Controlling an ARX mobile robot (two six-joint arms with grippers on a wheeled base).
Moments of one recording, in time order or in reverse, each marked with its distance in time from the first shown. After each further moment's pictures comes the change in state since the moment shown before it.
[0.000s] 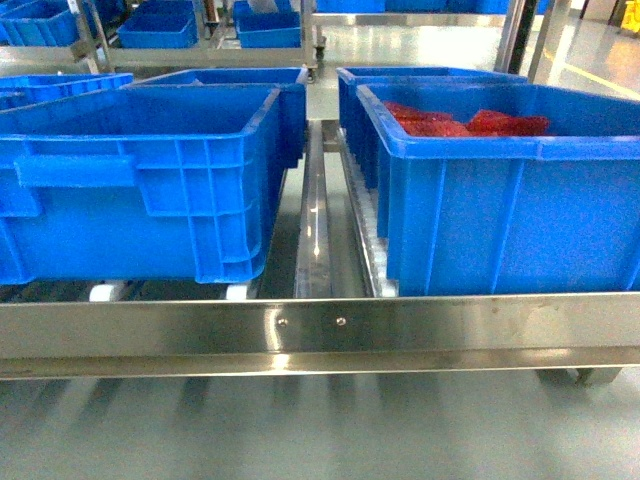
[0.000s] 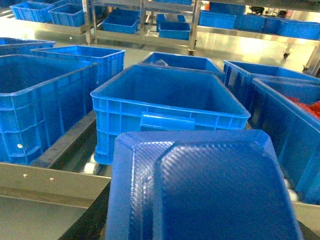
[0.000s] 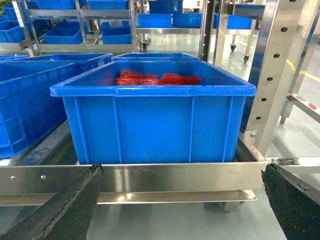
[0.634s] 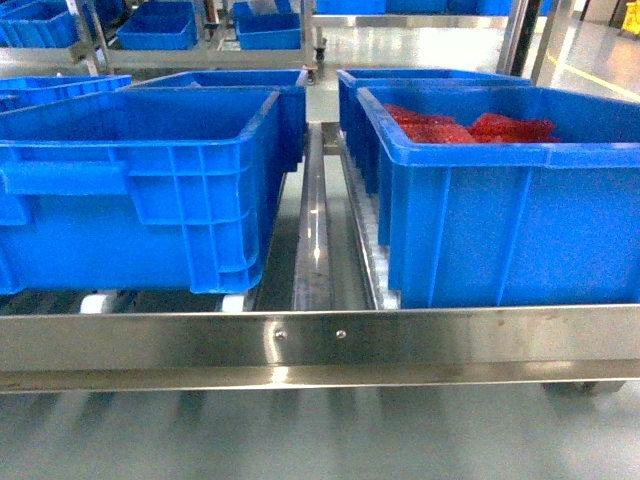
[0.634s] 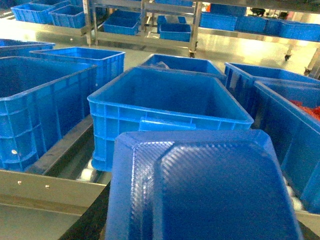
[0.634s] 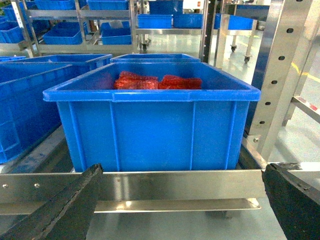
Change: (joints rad) left arm 0.000 -0.001 0.000 0.001 0.000 0.000; right arm 0.000 0.000 0.000 0.001 0.000 0.000
